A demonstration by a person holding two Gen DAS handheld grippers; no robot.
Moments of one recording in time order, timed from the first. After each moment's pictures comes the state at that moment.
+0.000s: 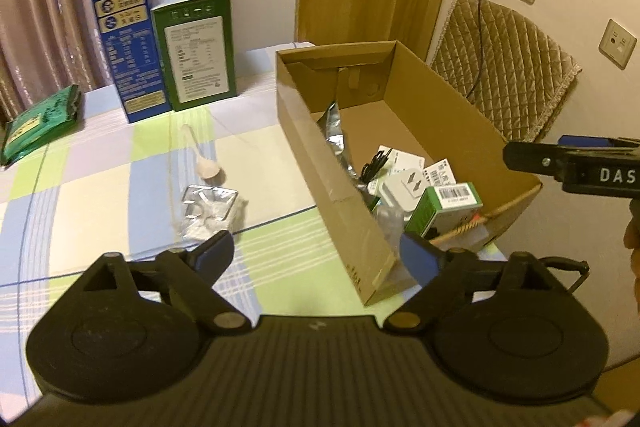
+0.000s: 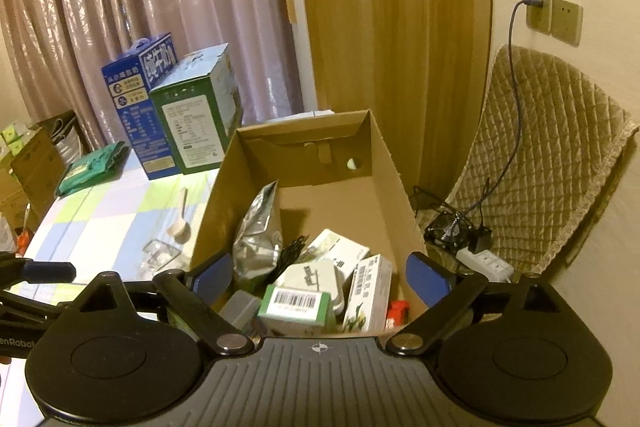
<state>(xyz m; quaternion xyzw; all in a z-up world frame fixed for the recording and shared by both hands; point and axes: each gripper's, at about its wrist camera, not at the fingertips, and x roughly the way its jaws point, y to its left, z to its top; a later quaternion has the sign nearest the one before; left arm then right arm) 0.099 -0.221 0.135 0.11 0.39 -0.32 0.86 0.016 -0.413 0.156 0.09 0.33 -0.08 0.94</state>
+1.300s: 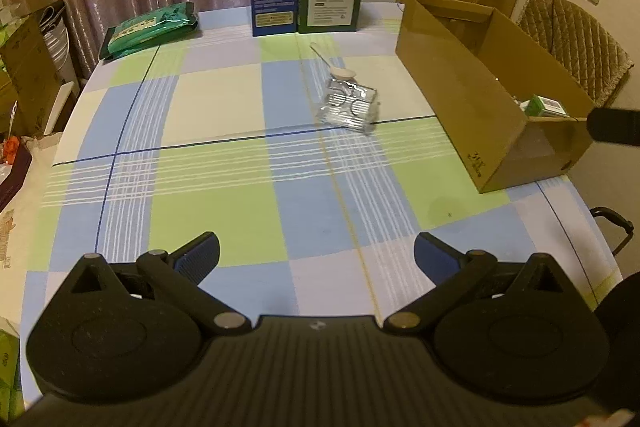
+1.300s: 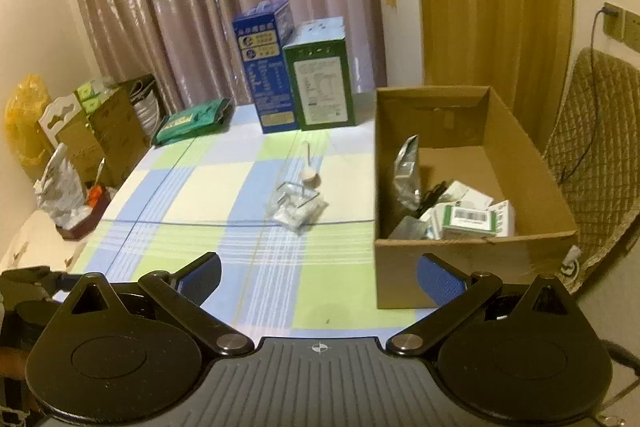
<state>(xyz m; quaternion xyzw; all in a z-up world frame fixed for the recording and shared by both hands) 0.067 -0.046 0.087 0.08 0.43 -0.23 0.87 -0.024 -0.273 0.149 0.08 0.35 0.02 0.93</state>
